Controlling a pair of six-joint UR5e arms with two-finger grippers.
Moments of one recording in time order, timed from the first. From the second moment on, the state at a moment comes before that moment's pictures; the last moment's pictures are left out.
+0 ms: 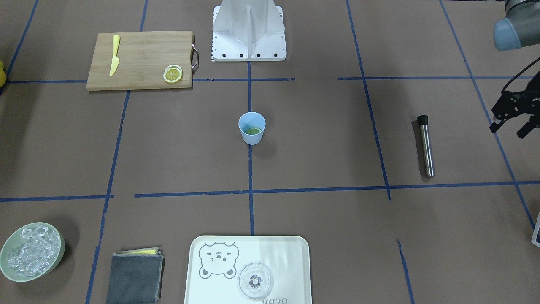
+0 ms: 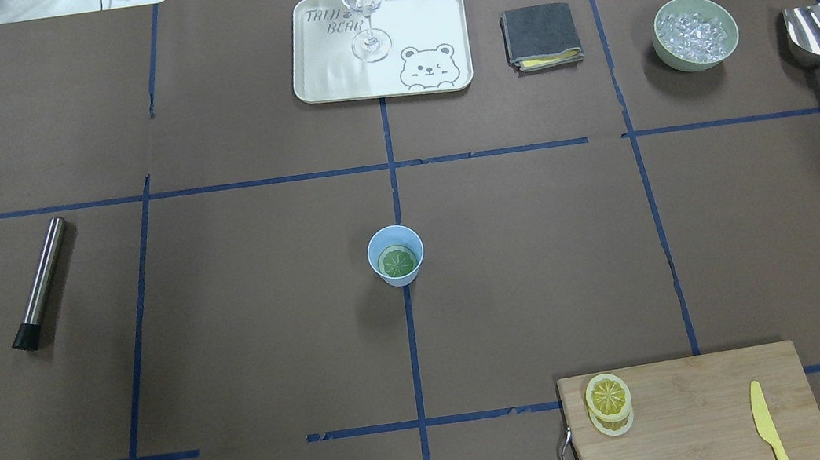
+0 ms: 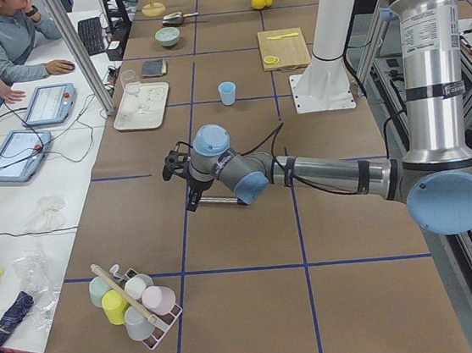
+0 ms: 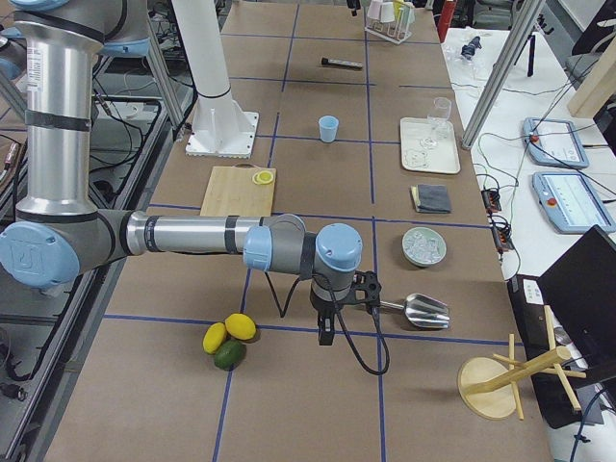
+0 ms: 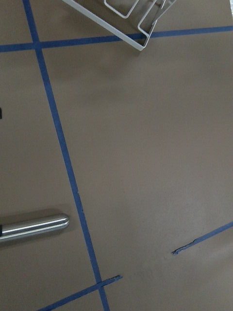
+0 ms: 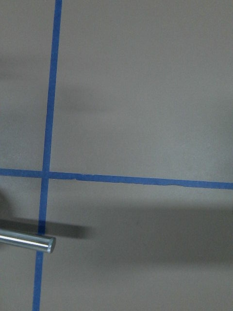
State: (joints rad) left arm -1.22 -1.53 -1.73 -2.22 -2.19 -0.54; right arm 1.59 -1.68 1.72 -1.69 2.29 -0.12
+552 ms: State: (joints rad) left arm -1.04 -1.64 -1.55 -2.32 -2.07 -0.68; right arm 1.59 -1.69 1.72 -1.69 2.28 -0.12
